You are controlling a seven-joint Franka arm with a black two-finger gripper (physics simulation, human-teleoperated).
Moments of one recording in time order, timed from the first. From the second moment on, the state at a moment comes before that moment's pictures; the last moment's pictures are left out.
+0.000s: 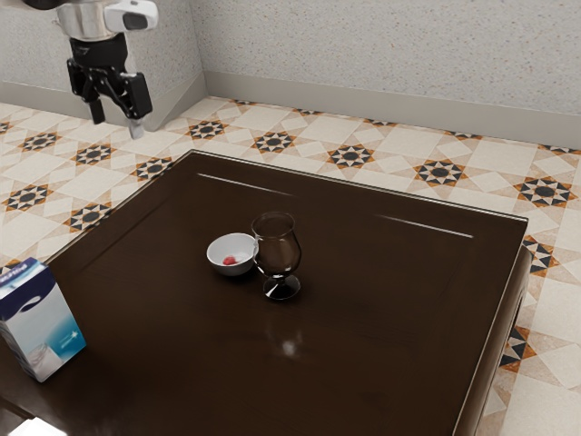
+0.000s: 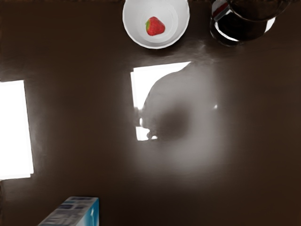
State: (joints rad) arm -0.01 -0.06 0.05 -1.49 0.09 1.41 0.15
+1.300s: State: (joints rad) arm -0.01 0.53 0.04 -1.67 0.12 2.26 1.13
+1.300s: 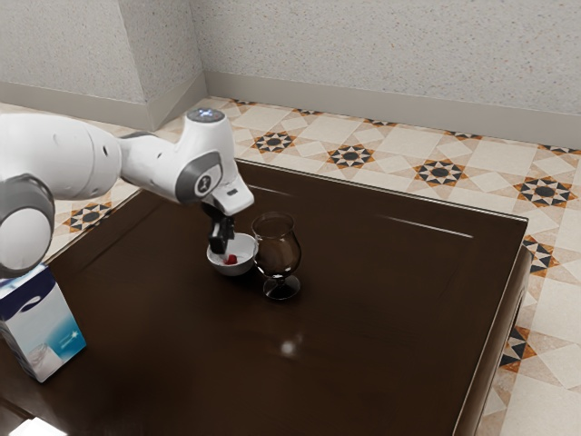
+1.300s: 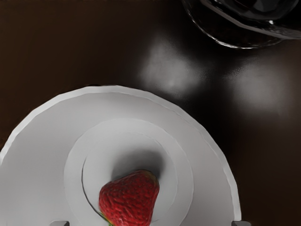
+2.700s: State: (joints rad) arm -0.01 0.63 0.08 -1.61 0.00 2.30 1.79
